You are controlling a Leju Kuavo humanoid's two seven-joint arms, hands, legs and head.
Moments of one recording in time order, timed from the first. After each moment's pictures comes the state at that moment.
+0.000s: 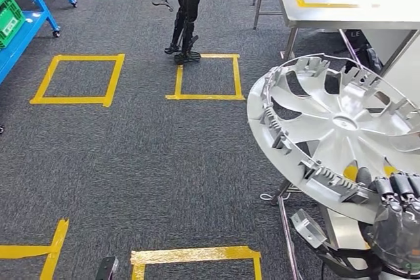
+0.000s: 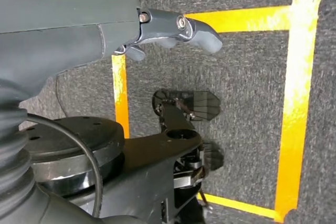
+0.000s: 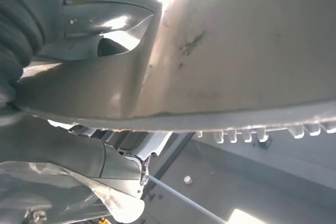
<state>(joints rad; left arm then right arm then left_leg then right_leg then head) -0.04 -0.11 -0.03 -0.17 0.10 0.19 -0.15 0.29 0.34 -0.31 -2.15 1.57 -0.67 -0.47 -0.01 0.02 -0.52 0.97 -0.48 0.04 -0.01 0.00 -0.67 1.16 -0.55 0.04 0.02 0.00</state>
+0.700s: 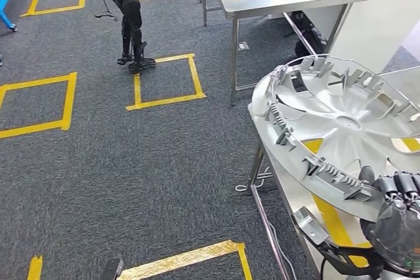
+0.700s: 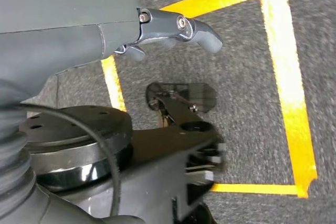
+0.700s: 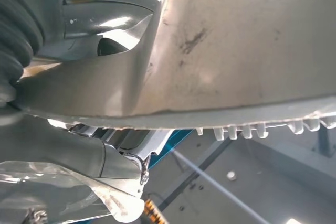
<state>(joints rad) -0.04 -0.12 -0.03 -0.17 0.09 0.21 -0.16 0.29 0.34 -0.31 -2.15 1.57 -0.67 -0.44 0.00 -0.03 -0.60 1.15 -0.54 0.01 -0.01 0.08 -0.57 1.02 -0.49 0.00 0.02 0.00</state>
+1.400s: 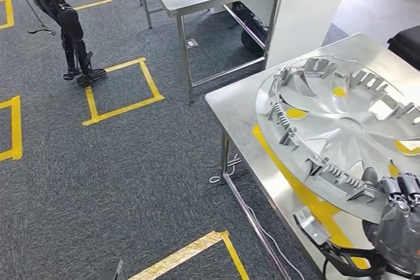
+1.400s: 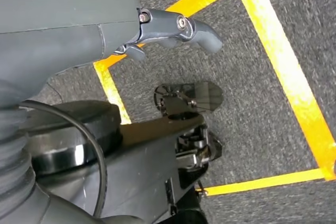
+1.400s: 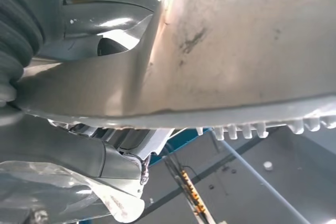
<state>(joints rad) -0.04 -0.14 -0.02 -0.17 0.08 0.22 -0.16 0.30 0.34 -0.32 -2.16 1.57 -0.67 -0.43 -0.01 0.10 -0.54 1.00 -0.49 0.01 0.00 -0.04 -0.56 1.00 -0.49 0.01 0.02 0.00</state>
